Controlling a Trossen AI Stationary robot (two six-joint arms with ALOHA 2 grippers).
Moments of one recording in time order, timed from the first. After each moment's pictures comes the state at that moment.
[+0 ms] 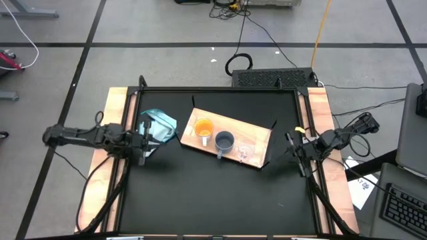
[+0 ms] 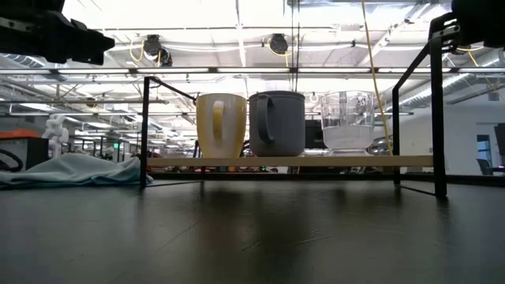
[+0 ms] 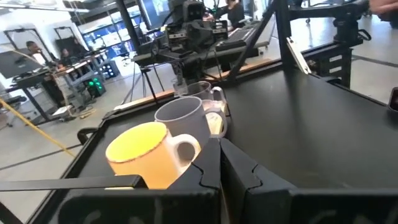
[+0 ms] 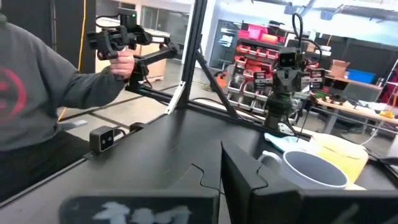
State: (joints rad) left arm -0.10 0.21 0.20 -0.08 0.00 0.28; right arm 0.44 0.08 0.14 -0.04 0.10 -0.17
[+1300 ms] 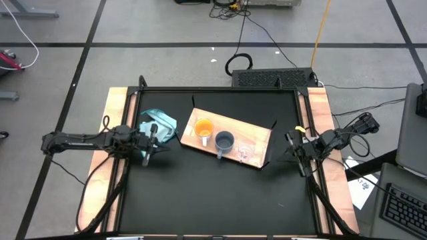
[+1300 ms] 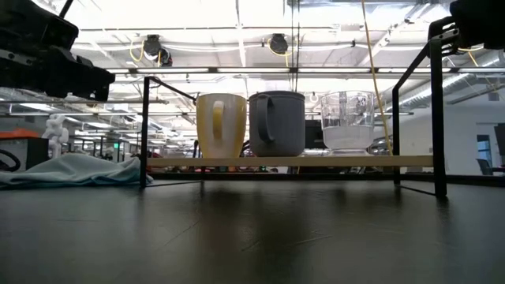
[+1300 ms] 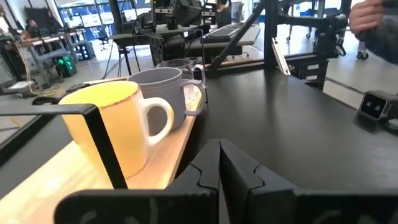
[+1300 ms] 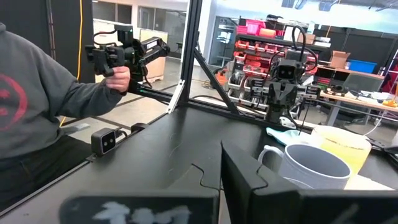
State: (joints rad) left arm 0.05 0.21 0.01 0.10 0.22 0.13; right arm 0.44 0.08 0.14 -0.05 0.10 -0.13
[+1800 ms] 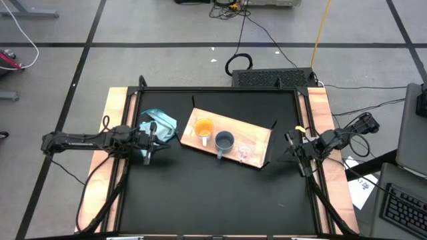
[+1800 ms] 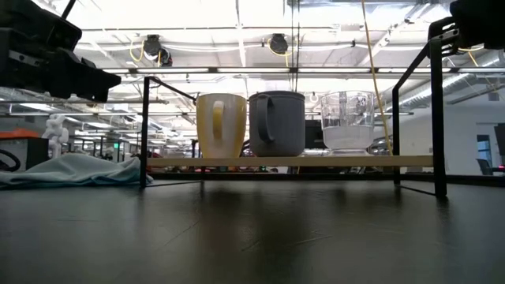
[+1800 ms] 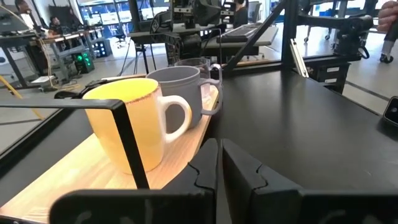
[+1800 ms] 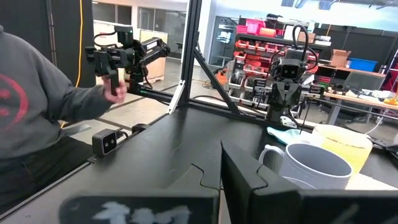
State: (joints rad) left arm 0.05 0.21 0.01 0.11 0.15 0.11; right arm 0.44 0.08 0.14 -0.05 0.10 -0.12
